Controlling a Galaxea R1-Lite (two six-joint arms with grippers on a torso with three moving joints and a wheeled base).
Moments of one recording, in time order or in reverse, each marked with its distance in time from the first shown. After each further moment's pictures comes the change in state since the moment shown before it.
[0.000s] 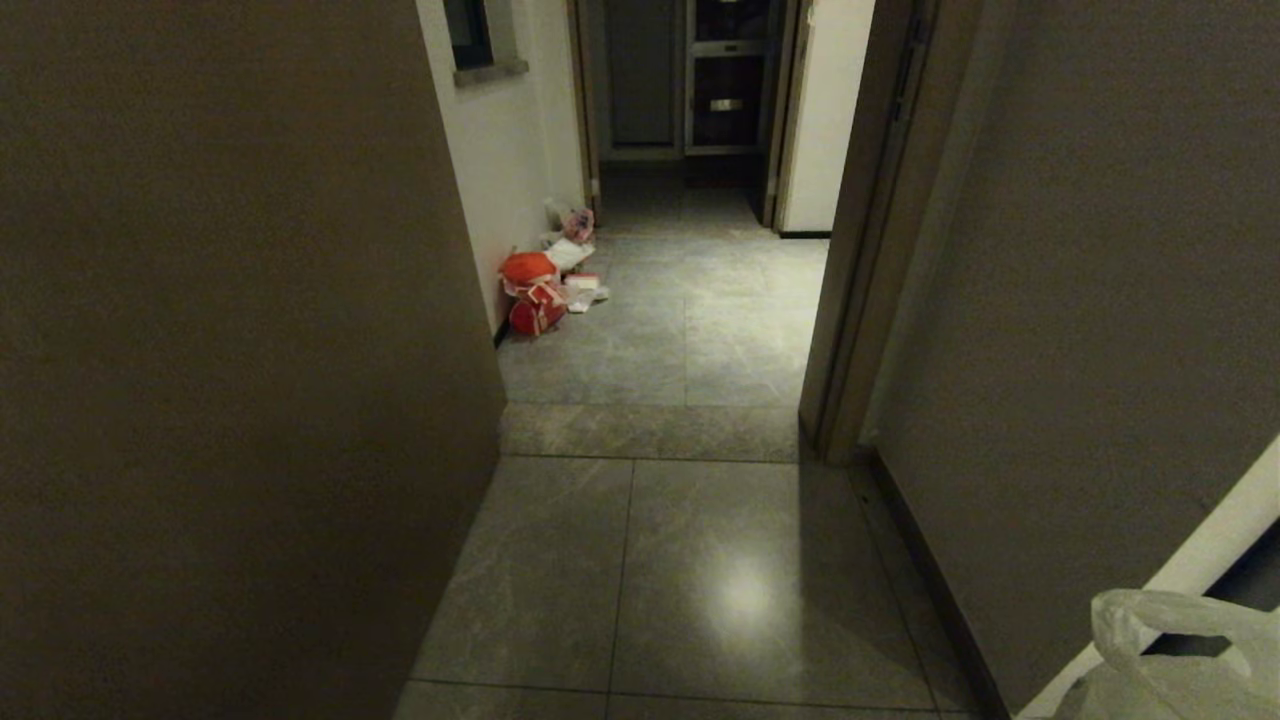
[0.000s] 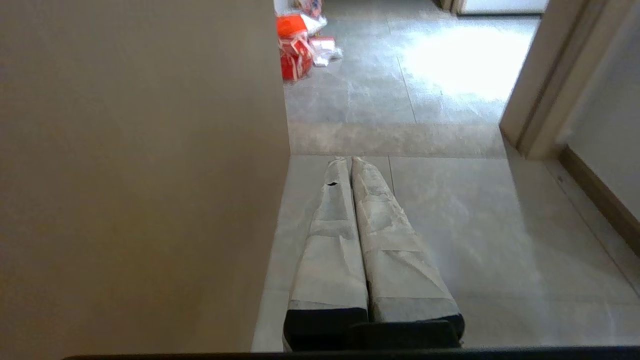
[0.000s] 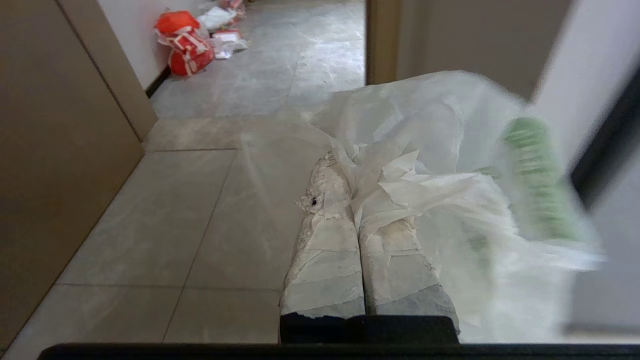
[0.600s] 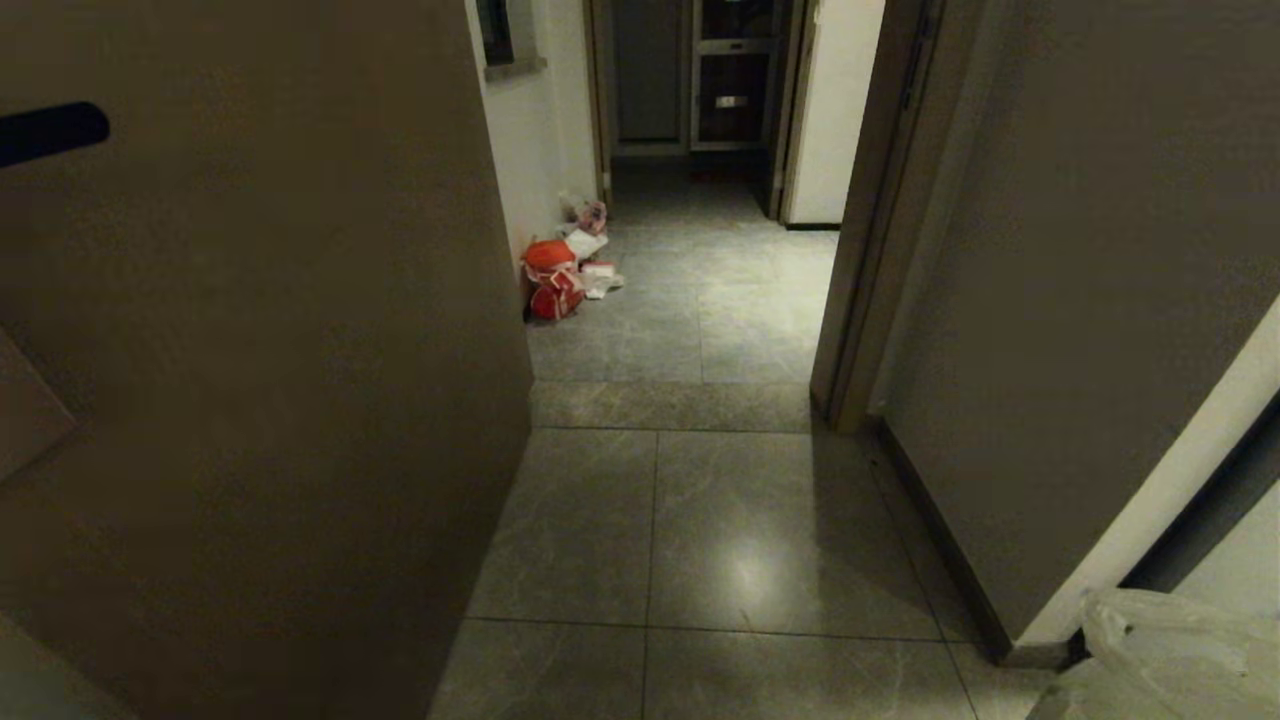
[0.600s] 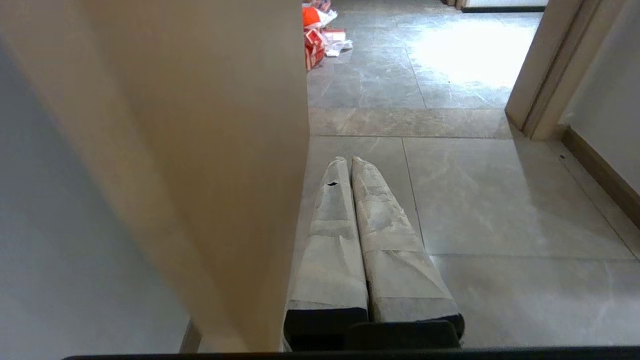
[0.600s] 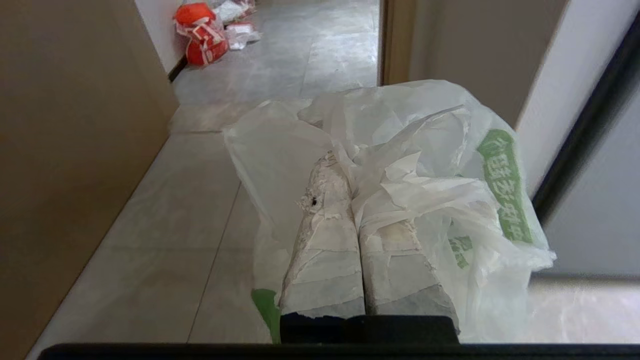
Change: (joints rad) left arm 0.000 0.000 0.000 -0.001 0.000 0.003; right arm 0.000 0.000 0.000 0.001 0.001 0.000
